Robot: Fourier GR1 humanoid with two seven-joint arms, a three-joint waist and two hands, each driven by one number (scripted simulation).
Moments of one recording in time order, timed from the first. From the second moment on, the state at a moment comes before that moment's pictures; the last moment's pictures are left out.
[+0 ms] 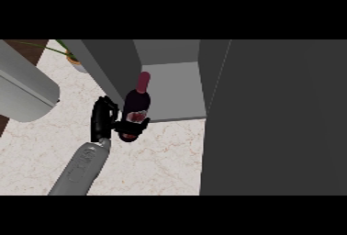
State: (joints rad) left arm -0.39 0.13 -0.18 -1.00 -0.18 0.60 -0.08; right arm 0.44 -0.07 0.31 -2.46 -0.11 0.24 0.15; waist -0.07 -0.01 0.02
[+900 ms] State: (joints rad) left arm -0.36 0.14 -0.19 -1.00 -0.26 0.74 -0.11; right arm 0.44 -0.07 0.31 -2.44 -0.12 0.27 0.15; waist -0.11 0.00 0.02
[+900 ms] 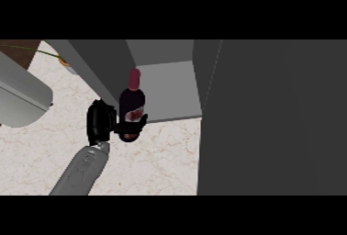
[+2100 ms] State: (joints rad) left arm -0.32 0.16 -0.26 -1.04 -0.52 0.97 0.13; right arm 0.43 -0.07 0.32 -2.43 -0.14 0.32 0.14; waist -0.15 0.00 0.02
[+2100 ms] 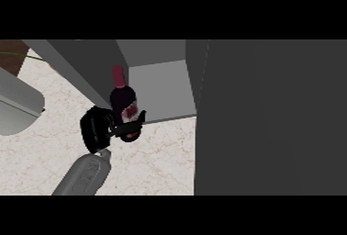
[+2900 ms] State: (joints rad) left arm -0.32 0.14 -0.31 -1.05 -0.69 0.95 0.33; right arm 0.41 -0.07 0.31 -2.42 -0.15 0.33 0.15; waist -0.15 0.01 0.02
